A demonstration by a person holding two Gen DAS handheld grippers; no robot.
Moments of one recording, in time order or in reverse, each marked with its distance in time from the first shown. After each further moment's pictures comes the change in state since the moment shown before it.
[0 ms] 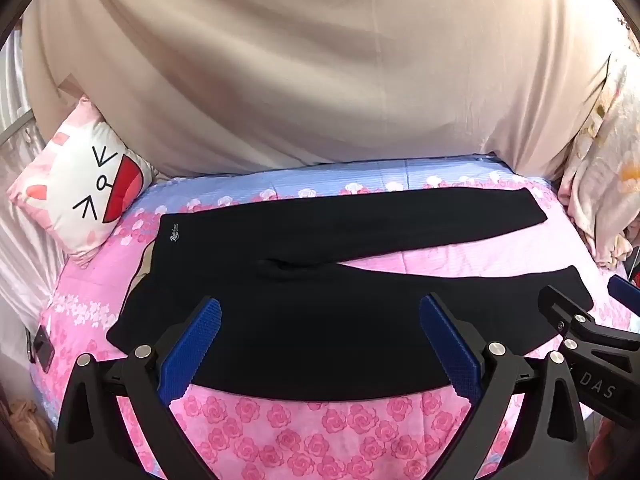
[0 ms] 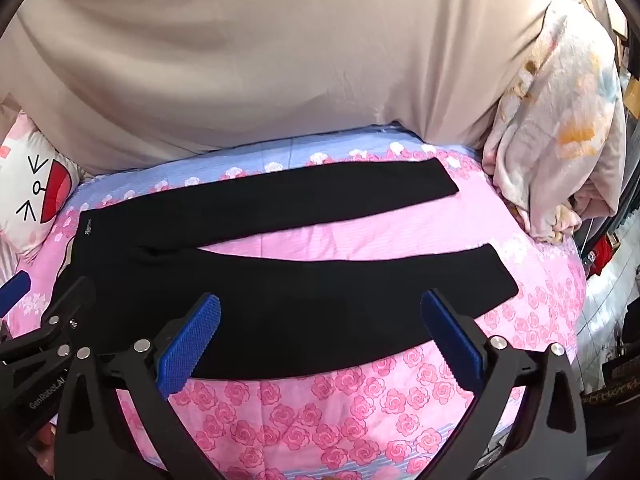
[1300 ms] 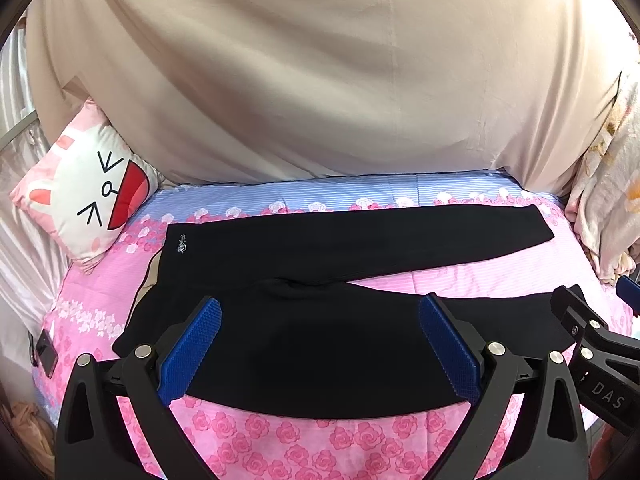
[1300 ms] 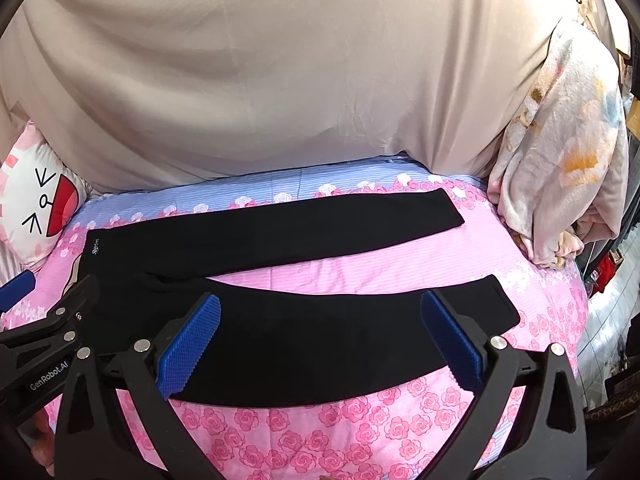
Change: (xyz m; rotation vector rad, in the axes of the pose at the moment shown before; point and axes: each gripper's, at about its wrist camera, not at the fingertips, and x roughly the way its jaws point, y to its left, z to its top) left arm 0.007 0.006 0.034 -0.030 0.025 0.013; right arm -0.006 0.006 0.026 -0.006 -0.041 0.023
